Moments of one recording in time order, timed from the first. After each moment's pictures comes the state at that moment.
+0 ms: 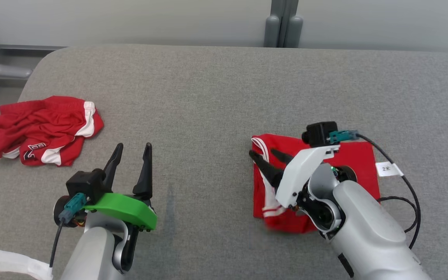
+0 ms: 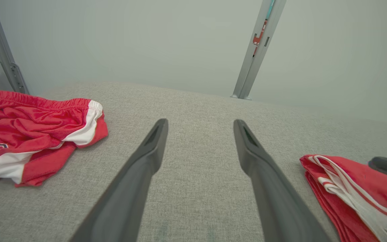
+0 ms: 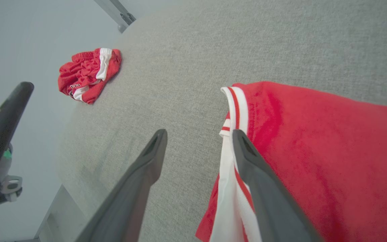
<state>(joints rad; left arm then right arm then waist) -0.33 0.08 -0.21 0.49 -0.38 -0.13 -0.26 -0.50 -0.05 0.41 0.52 0.67 0.13 0.30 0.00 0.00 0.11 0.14</state>
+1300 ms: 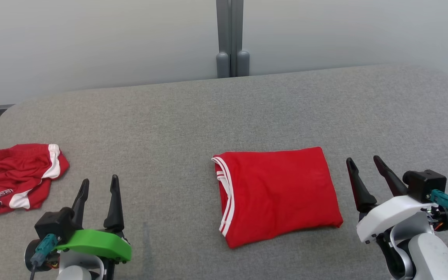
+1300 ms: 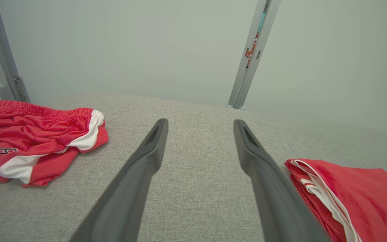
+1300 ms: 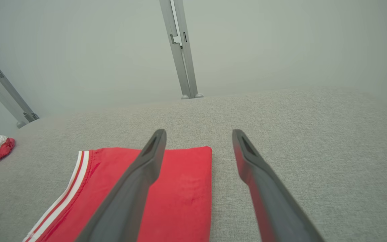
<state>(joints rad) -0.14 0.07 -0.03 0.39 -0.32 -0.13 -0.26 -0.13 -0.18 0.10 0.22 0.35 0.13 -0.07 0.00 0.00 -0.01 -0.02</state>
